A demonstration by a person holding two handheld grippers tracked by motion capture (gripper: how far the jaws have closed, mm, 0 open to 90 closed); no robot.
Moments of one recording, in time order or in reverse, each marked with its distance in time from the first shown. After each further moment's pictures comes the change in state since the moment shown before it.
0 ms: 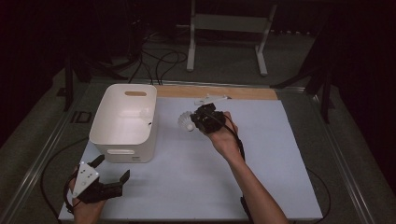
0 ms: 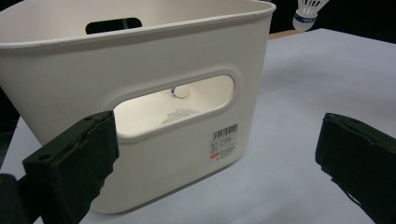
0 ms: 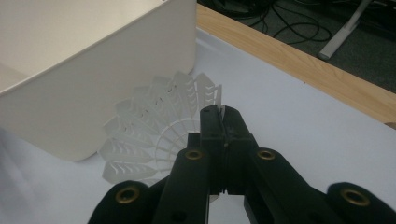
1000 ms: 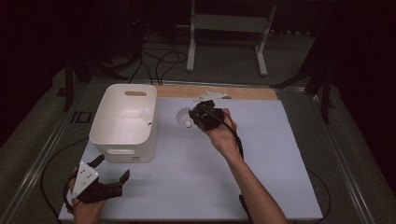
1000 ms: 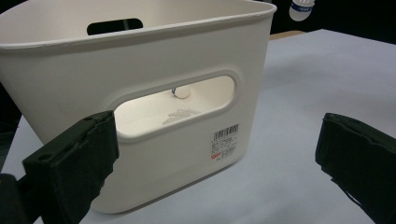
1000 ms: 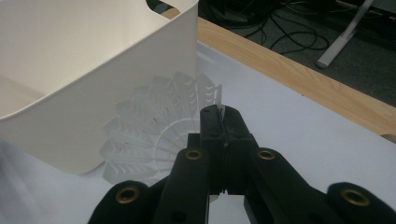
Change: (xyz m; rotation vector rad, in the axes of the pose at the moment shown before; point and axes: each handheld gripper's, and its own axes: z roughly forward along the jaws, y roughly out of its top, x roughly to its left) left arm 0.000 0.000 -0.001 -0.001 0.003 -0.002; right arm 0.002 0.011 -0.003 -0.034 0.001 0.003
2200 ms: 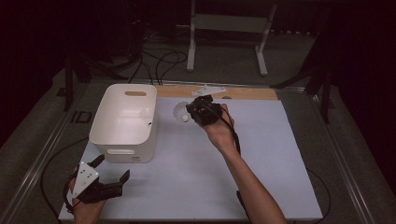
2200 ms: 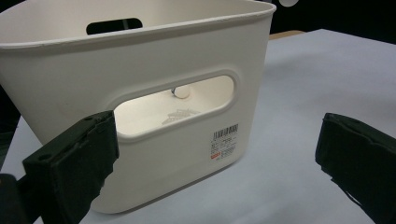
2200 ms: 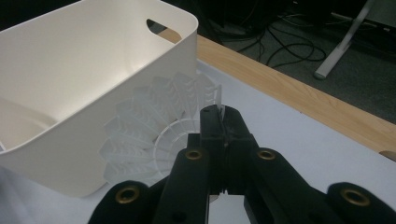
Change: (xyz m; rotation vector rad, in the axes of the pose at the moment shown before) left arm 0.000 0.000 0.000 -0.002 -0.001 -0.001; right arm 0.001 0.014 0.002 -0.048 -0.002 0.014
